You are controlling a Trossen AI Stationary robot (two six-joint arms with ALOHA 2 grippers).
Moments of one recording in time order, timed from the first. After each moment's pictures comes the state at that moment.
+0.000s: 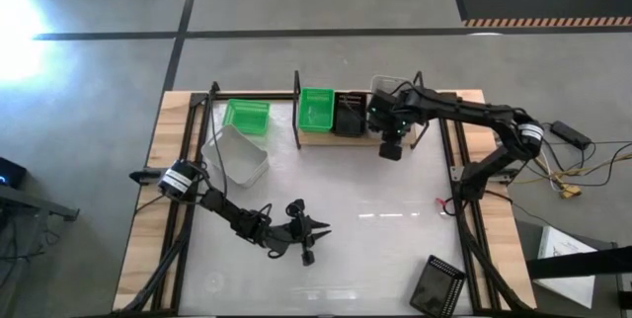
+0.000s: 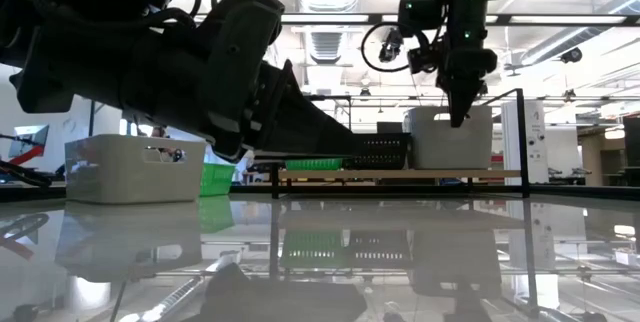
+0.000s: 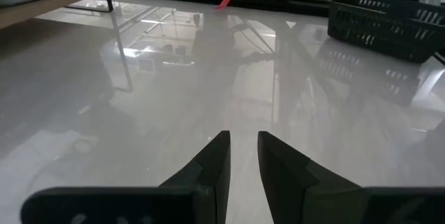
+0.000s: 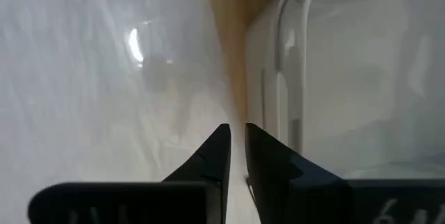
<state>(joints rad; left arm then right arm) -0.48 2.03 0.83 0.89 -0.63 -0.30 -0.46 1.53 1.22 -1.07 0.05 -0.24</state>
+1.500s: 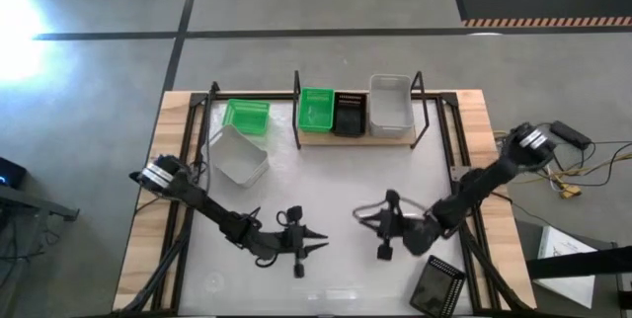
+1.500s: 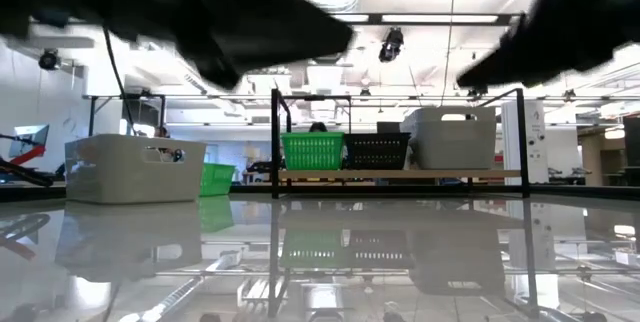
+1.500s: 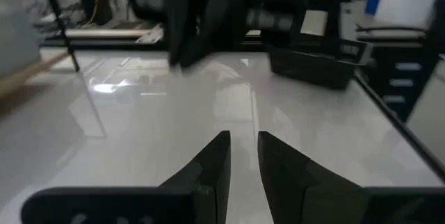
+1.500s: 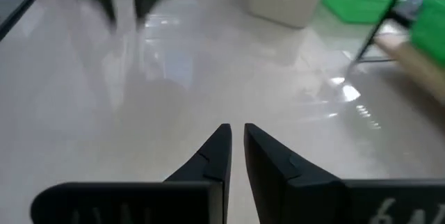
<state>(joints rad) -0.56 1.88 0.83 0.86 -0.62 -0.15 0.65 1.50 0.59 0.32 0.77 0.37</state>
